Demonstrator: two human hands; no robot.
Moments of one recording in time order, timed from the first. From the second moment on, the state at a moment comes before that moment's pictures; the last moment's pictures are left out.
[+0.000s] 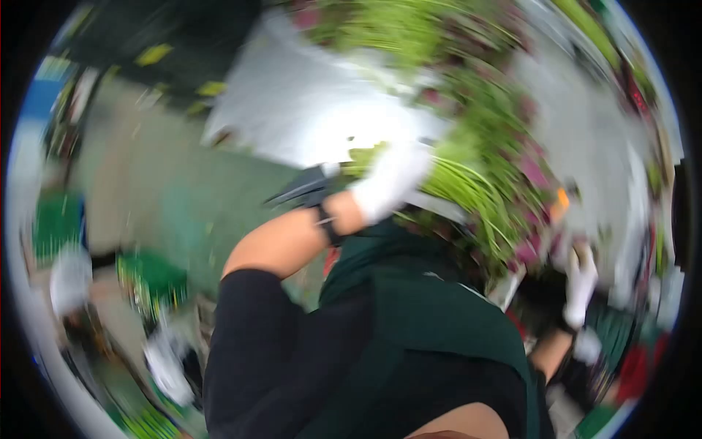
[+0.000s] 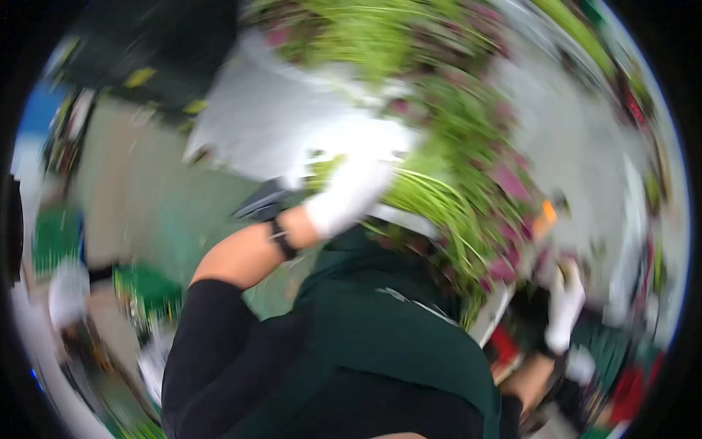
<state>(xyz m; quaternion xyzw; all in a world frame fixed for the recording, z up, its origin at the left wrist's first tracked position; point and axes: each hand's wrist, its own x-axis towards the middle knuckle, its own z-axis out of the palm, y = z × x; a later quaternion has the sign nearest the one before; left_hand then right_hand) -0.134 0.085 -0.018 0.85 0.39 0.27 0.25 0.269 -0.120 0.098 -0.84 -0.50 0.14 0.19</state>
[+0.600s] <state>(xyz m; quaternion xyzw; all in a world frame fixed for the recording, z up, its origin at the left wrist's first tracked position) -0.139 0.057 0.034 0.93 0.36 -0.07 -0.09 0.187 -0.188 0.045 -0.79 -0.54 0.12 0.28</state>
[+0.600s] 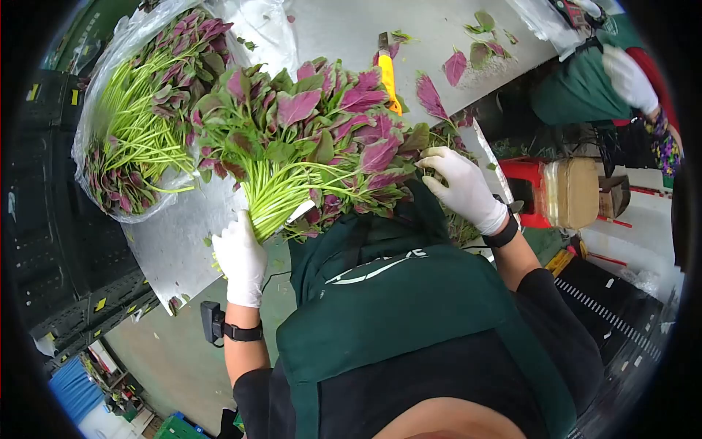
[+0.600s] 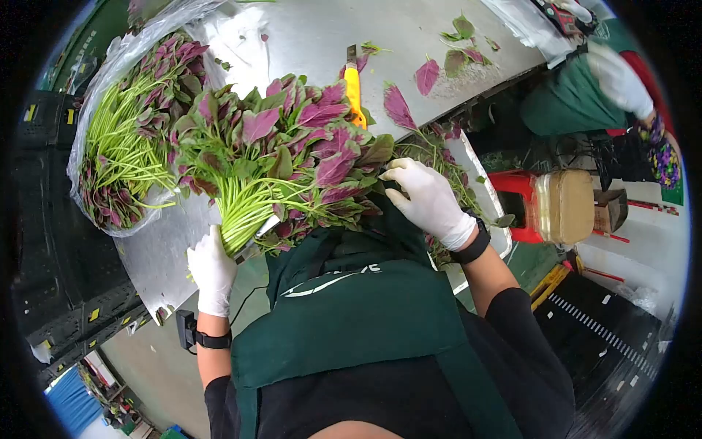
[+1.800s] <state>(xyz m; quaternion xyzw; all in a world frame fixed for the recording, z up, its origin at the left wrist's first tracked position) -0.130 0.010 0.031 0.90 0.43 -0.02 -0.12 0.194 -0.140 0.085 -0.69 -0.58 0.06 0.43</state>
